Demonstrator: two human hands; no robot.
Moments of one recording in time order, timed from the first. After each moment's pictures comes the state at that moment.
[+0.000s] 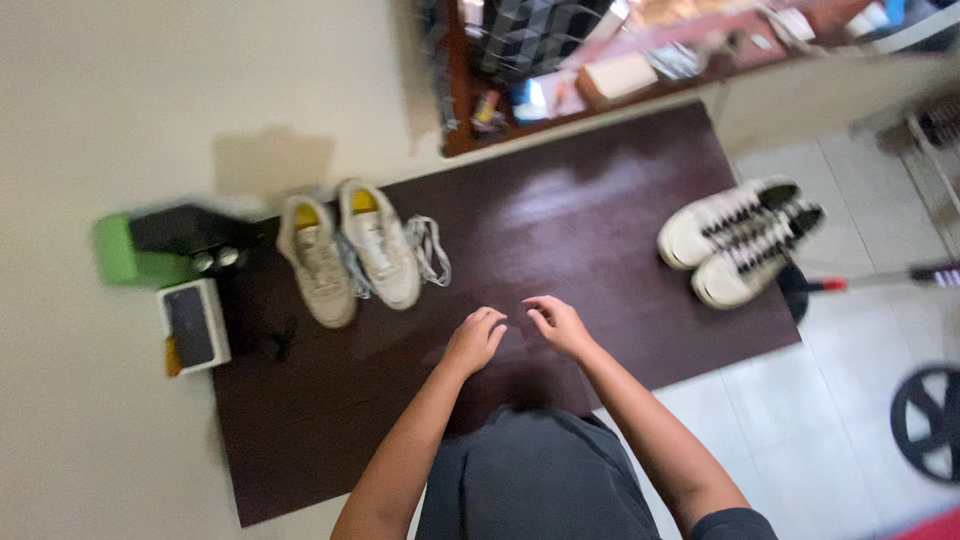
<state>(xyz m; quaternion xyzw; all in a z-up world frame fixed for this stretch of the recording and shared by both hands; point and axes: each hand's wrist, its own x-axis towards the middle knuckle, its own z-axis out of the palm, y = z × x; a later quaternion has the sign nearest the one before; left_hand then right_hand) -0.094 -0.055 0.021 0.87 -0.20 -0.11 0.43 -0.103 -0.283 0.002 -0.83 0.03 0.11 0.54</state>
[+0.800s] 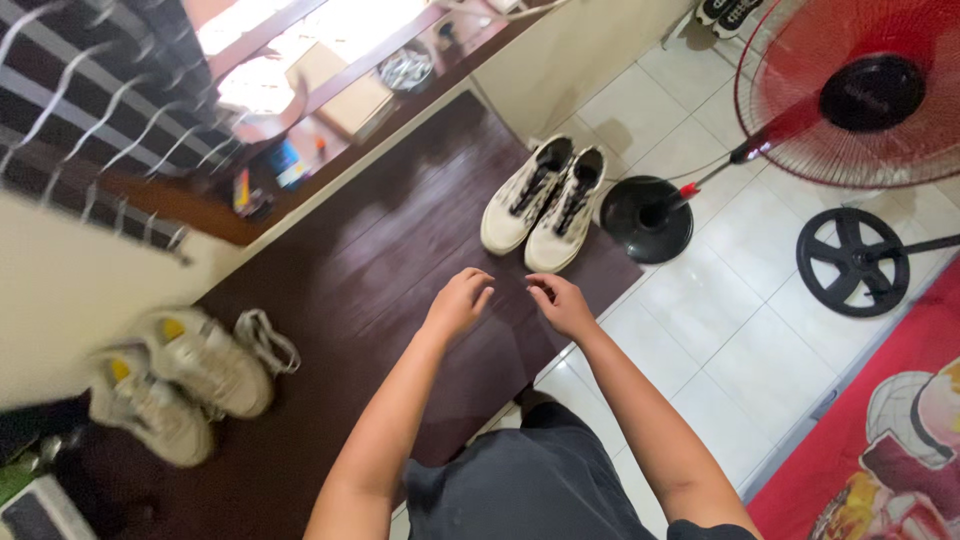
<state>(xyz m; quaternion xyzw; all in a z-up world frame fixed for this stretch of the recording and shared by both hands) -0.046 -0.356 0.063 0.82 -0.41 -0.15 0.37 -0.186 -0.560 0.031 -0.80 0.21 -0.07 0.55</state>
